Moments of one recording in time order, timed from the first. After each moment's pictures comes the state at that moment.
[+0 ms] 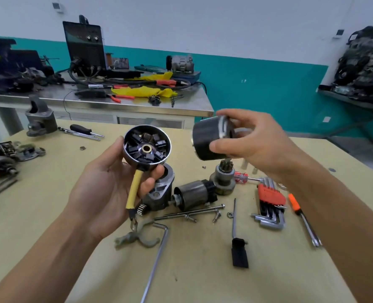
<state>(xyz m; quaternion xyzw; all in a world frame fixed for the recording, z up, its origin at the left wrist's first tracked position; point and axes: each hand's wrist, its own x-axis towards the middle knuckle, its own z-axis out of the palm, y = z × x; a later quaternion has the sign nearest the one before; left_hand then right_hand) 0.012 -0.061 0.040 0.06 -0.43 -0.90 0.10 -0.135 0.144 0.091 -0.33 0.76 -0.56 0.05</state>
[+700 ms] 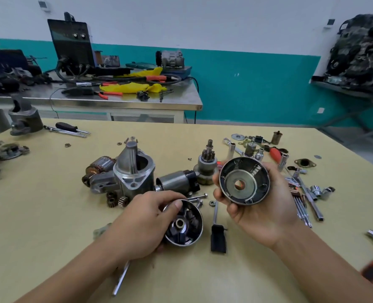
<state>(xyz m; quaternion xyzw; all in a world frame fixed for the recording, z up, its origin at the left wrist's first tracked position) 0.000 -0.001 -0.020 0.06 -0.90 -0.43 0.06 -0.099 0.202 0.000 -0.08 0.38 -0.85 0.37</state>
